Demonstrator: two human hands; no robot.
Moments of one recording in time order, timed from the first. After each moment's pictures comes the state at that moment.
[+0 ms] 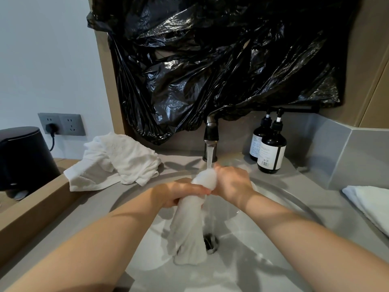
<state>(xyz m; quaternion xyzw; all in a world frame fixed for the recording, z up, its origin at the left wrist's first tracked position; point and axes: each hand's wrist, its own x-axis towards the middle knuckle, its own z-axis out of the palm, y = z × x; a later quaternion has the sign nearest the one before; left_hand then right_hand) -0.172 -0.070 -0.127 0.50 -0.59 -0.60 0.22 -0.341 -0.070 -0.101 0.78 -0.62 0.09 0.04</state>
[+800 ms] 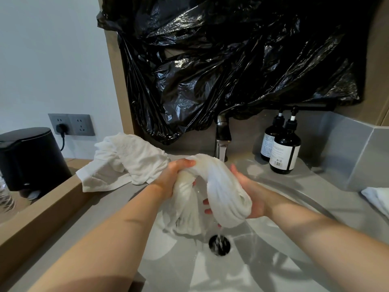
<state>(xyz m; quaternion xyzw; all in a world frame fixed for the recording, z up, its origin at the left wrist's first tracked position) -0.142 -0.069 -0.109 0.44 -0.48 -0.58 0.48 -0.365 -0.072 -0.125 0.44 -0.37 0.19 -0.79</state>
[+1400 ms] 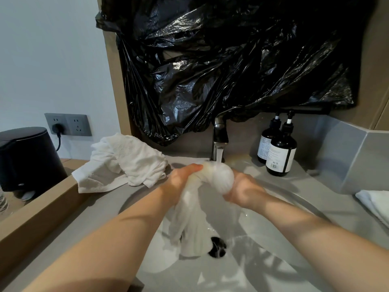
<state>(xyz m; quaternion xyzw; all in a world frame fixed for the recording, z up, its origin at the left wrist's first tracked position) -0.165 -0.071 -0.117 0.47 -0.42 -0.60 0.49 -0.357 -0.075 -0.117 0.73 -0.65 0.16 -0.16</state>
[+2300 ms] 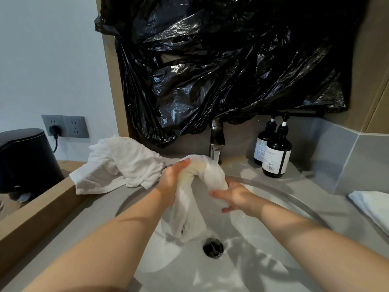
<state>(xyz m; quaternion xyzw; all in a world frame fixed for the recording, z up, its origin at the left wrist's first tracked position) -0.157 -0.076 -0.120 0.42 -0.38 -0.61 0.56 -0.355 -0.082 -0.139 0.61 -0.56 0.29 -0.49</state>
